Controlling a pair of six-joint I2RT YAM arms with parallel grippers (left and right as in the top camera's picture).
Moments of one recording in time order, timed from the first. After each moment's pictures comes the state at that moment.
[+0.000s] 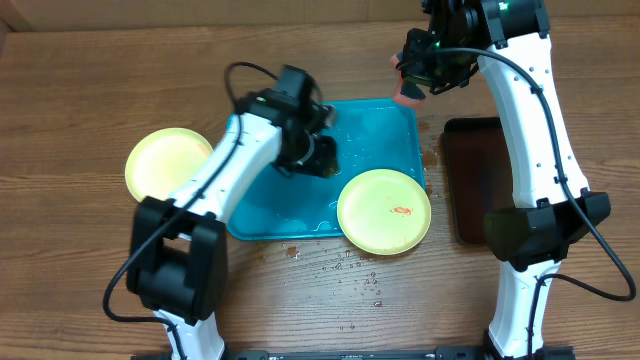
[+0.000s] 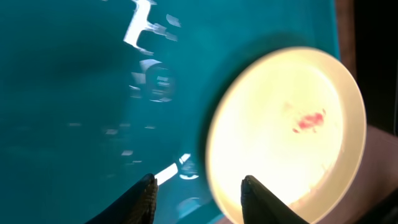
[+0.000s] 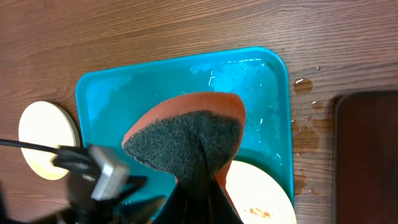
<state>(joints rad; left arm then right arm) -0.40 1.94 1.52 -0.93 0.37 -0.12 0.24 2.17 2.51 -1.53 -0.23 0.38</state>
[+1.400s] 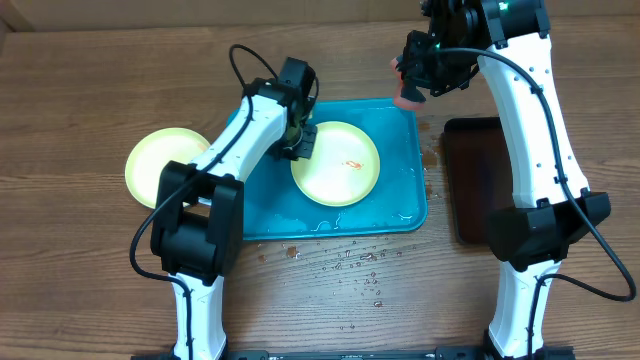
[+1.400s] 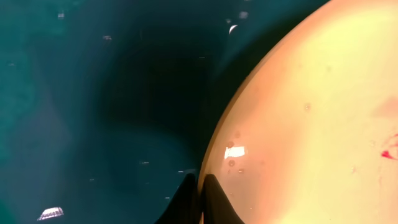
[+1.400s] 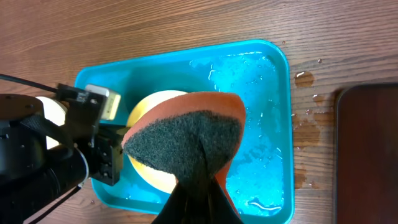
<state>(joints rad) -0.34 2.15 1.68 -0.95 -0.02 -0.12 0.24 2.17 2.51 -1.55 -0.23 0.38</state>
